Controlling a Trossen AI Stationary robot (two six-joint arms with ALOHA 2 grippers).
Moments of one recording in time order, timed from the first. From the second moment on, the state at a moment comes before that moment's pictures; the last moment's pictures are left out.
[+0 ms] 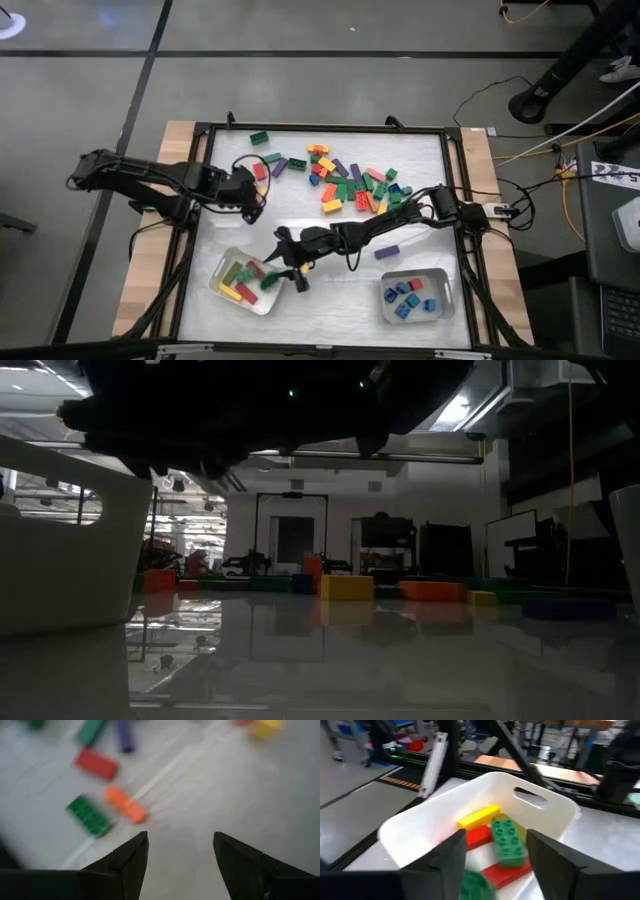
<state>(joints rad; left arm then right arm) -0.09 1.12 0.95 -1.08 -0.37 -0.90 0.23 2.25 1.51 0.49 -0.16 -0.08</state>
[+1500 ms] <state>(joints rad) 0.51 1.50 0.95 -1.09 -0.23 -0.75 0.23 1.80 1.51 -1.09 -0.04 -0.08</state>
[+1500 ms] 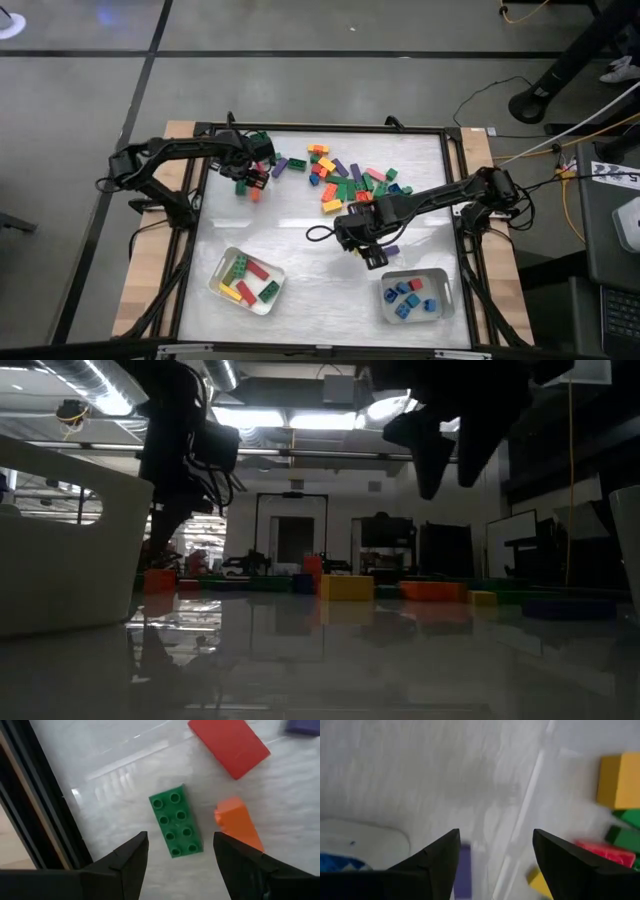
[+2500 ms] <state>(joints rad) 0.60 1.53 0.77 -0.82 -0.11 -0.60 0.23 1.35 0.94 -0.99 0.11 0.19</state>
